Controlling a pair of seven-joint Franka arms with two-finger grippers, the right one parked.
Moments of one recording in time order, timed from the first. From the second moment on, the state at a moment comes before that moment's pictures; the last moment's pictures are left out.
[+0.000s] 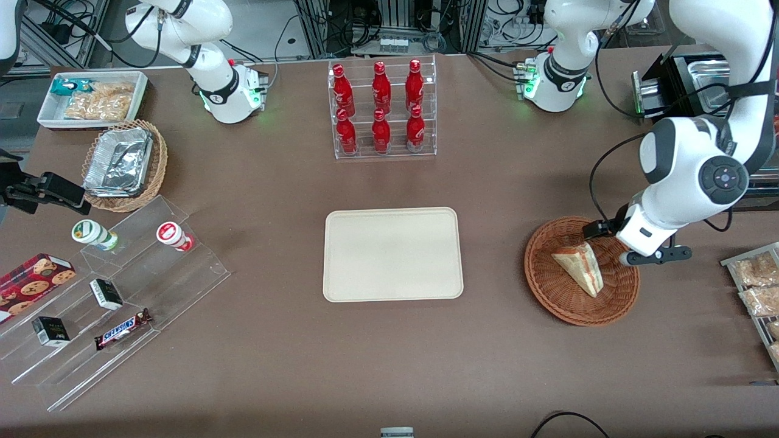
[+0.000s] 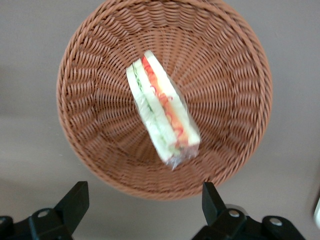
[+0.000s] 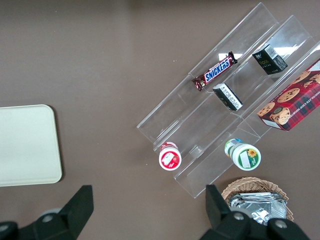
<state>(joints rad) 0.05 0.20 -0.12 -2.04 0.02 2.14 -0.28</state>
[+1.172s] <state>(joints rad) 0.02 0.38 -0.12 -2.04 0.02 2.34 -0.78</state>
